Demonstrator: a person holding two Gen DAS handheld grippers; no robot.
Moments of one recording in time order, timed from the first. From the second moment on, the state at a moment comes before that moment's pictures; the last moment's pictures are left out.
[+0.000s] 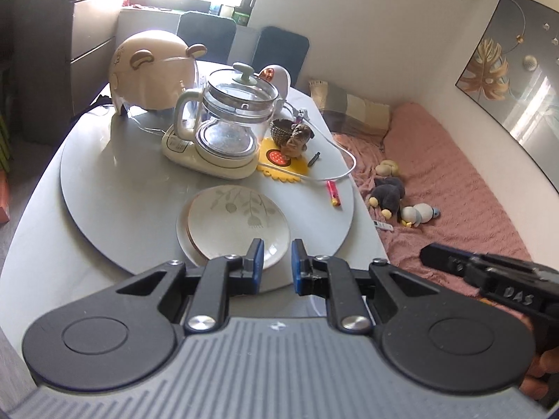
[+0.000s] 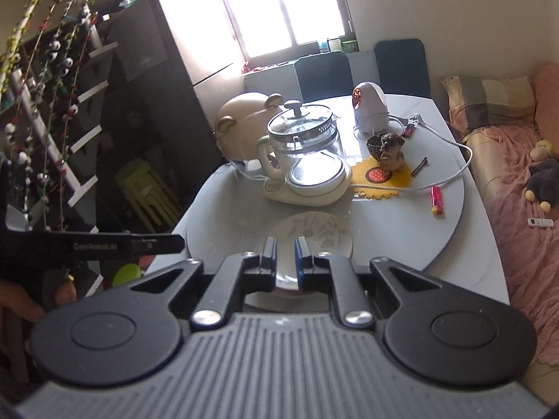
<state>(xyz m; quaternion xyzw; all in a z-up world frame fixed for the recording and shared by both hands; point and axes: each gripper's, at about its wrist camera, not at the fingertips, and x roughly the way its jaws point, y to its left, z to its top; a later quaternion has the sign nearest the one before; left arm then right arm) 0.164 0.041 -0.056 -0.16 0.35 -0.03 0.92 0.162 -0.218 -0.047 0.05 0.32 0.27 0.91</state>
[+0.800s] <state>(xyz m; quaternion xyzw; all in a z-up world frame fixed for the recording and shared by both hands) 0.130 -0.017 -0.098 -0.12 0.38 -0.02 0.92 0.122 -0.265 -0.111 0.00 0.34 0.21 0.92</state>
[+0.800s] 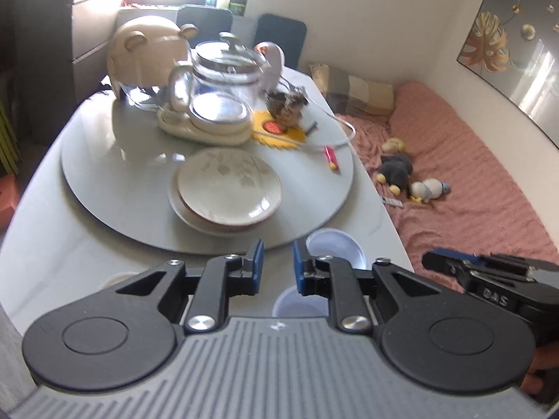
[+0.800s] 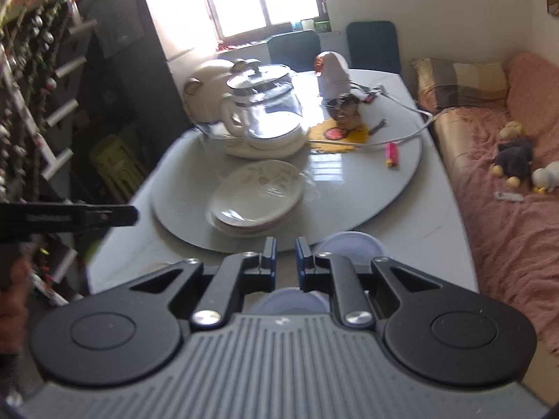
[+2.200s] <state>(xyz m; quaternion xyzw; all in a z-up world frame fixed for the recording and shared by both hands) 0.226 -0.062 -0.305 -0.14 0.57 -0.04 0.81 0.187 -0.274 -0.271 0.13 0.53 0.16 0.82</state>
